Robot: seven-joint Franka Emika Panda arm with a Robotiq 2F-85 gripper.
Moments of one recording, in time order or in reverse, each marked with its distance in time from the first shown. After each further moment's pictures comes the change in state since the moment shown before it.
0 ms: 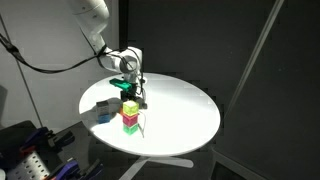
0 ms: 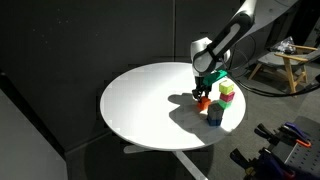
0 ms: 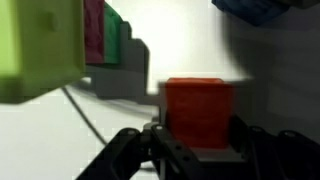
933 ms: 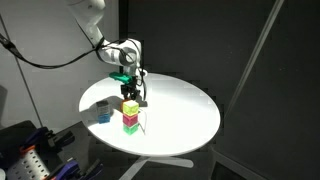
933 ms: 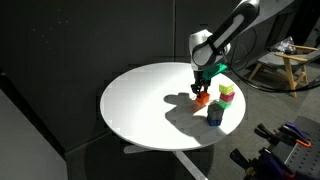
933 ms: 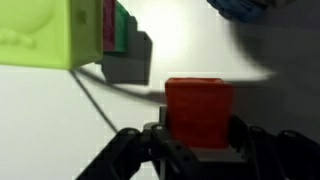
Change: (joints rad) arm 0.033 -0.064 -0.020 0.000 -0.011 -0.038 0.000
